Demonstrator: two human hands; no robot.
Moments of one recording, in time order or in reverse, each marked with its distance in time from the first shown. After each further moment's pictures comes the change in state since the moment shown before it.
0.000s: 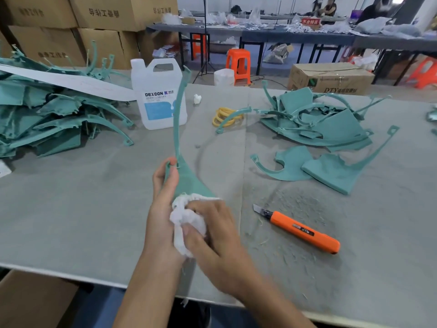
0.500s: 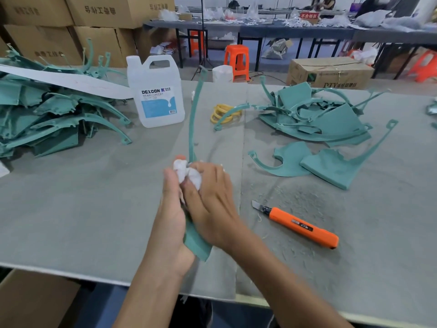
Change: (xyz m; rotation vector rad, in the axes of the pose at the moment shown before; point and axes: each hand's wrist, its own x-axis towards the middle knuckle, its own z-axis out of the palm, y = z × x) left_hand -0.008 -0.010 0.007 -0.036 0.029 -0.129; right_hand 0.051 -0.009 -0.007 -0.162 0.101 0.072
